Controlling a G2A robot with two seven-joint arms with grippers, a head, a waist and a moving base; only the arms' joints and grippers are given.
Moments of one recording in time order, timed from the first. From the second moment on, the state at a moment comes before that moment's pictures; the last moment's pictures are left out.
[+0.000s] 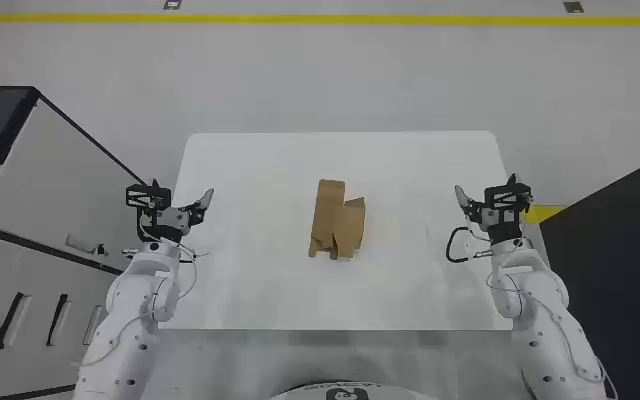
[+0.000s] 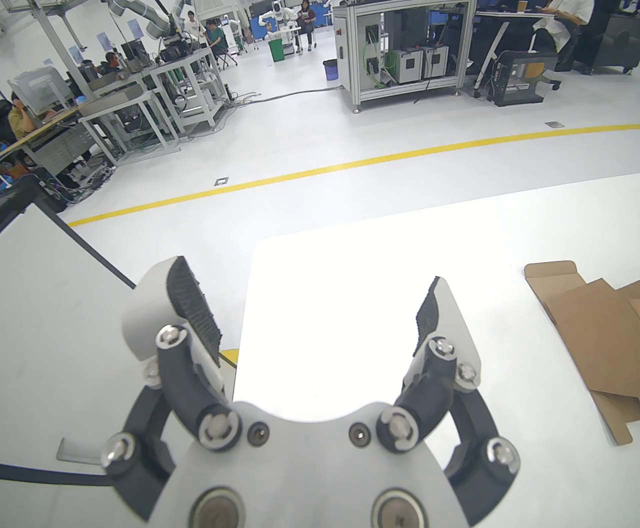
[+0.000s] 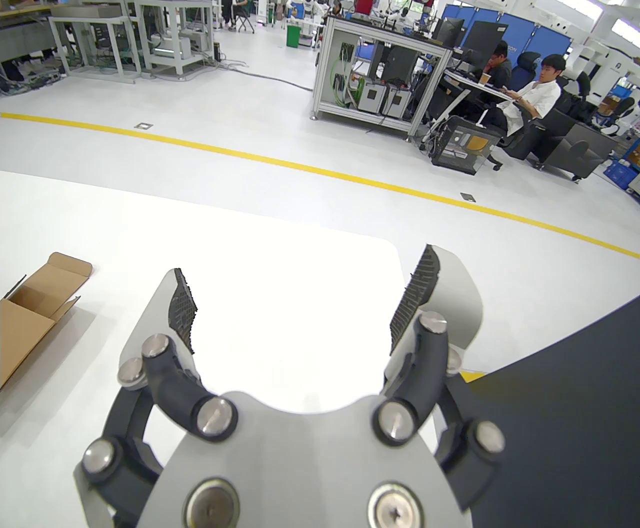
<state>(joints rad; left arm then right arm) 1.73 -1.15 -1.60 -1.80 1.33 0.00 0.00 -1.73 -1.15 1.60 -1.80 -1.33 0.00 0.00</state>
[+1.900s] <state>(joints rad) 1.77 -1.19 -1.14 -1.87 1.76 -0.01 -0.07 -1.73 -1.15 1.60 -1.80 -1.33 0.00 0.00</state>
